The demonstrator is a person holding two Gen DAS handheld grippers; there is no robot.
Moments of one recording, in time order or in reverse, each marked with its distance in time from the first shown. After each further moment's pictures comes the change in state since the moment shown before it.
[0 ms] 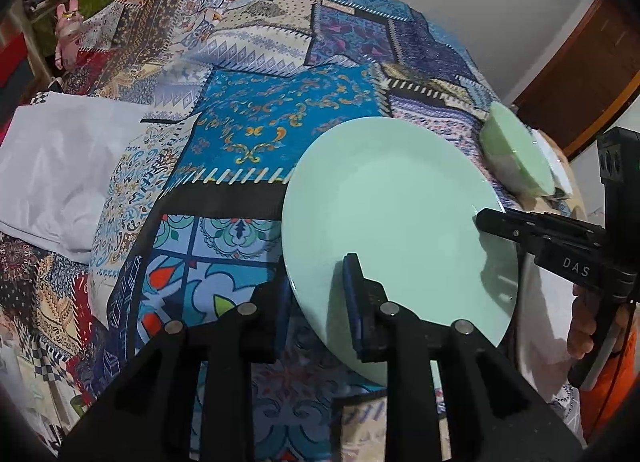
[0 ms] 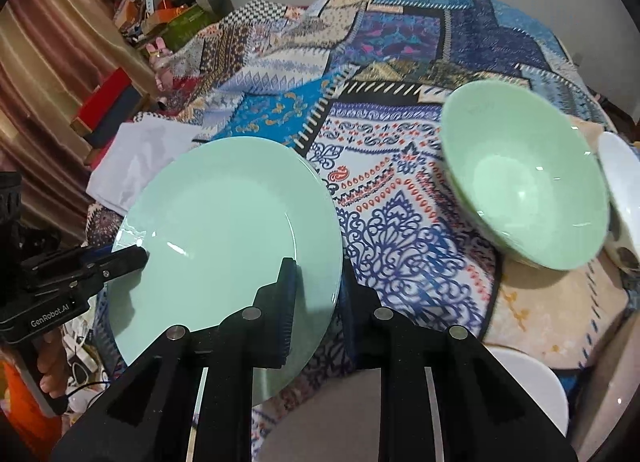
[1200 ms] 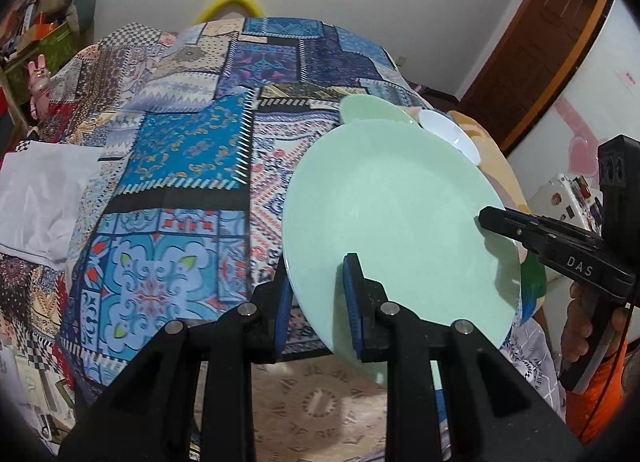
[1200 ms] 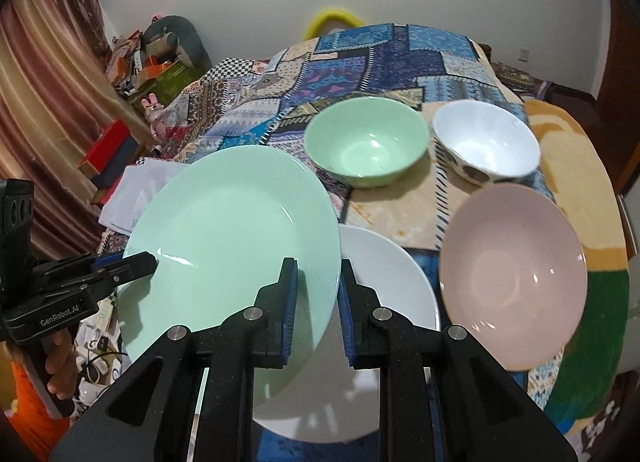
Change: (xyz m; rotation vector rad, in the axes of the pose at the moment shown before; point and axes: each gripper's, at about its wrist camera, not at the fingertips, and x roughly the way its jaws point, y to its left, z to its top) left arm -0.071 -0.141 -0.047 0.134 -0.068 -0.074; right arm -0.125 -0.065 -0.081 0.114 -0.156 -0.033
